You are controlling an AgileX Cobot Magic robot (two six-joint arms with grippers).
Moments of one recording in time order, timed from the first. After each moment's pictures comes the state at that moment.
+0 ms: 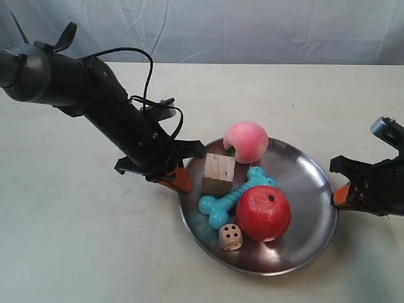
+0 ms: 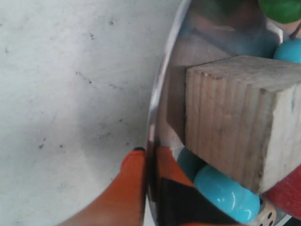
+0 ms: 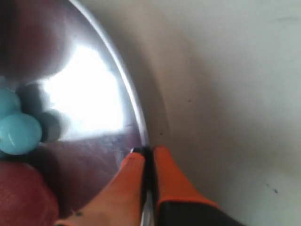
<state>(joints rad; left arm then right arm) -0.50 1.98 -1.17 -0.83 0.82 0.33 -0.23 1.58 -0.53 1.09 0.60 -0.78</state>
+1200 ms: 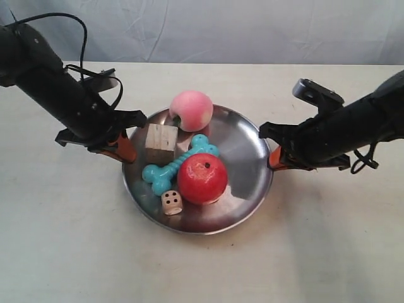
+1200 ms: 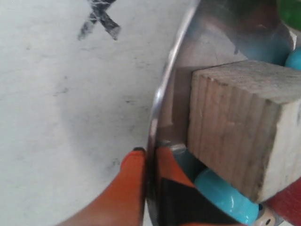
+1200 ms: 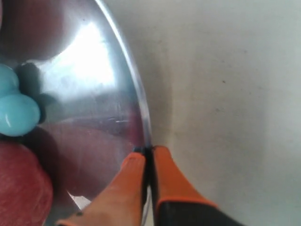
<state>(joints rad) -0.26 1.89 -1.18 -0.67 0.89 0.33 0.12 1.76 -0.86 1.04 0.55 -0.61</state>
